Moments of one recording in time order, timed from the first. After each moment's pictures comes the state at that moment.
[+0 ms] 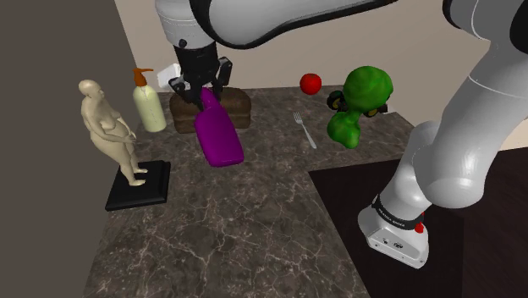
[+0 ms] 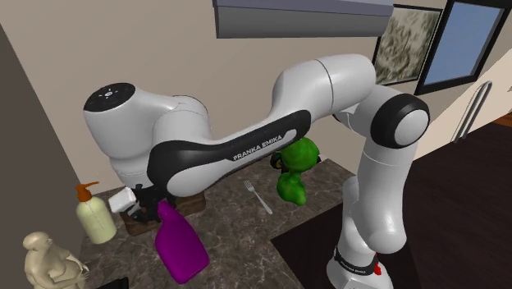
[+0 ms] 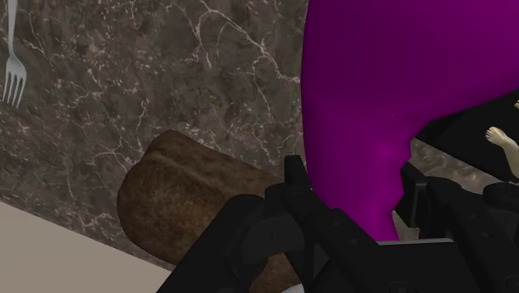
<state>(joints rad) 0.30 0.02 0.32 -1.75 -0.32 1.77 0.89</state>
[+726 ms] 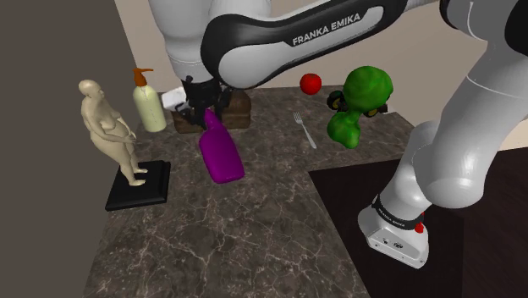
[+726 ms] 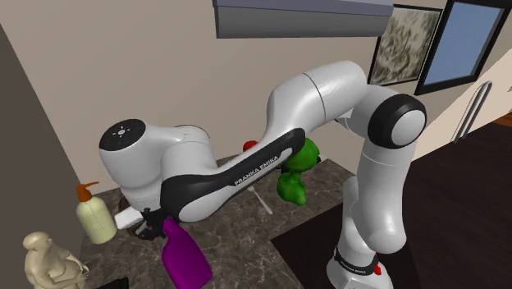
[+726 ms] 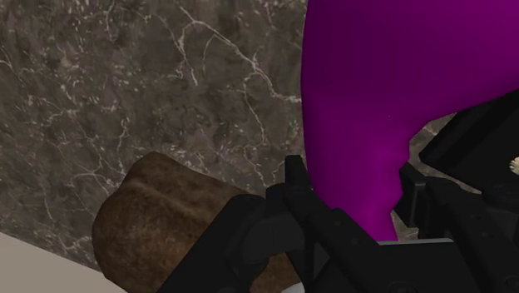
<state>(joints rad) 0.29 0.04 0.32 -1.88 -0.34 1.91 0.94</state>
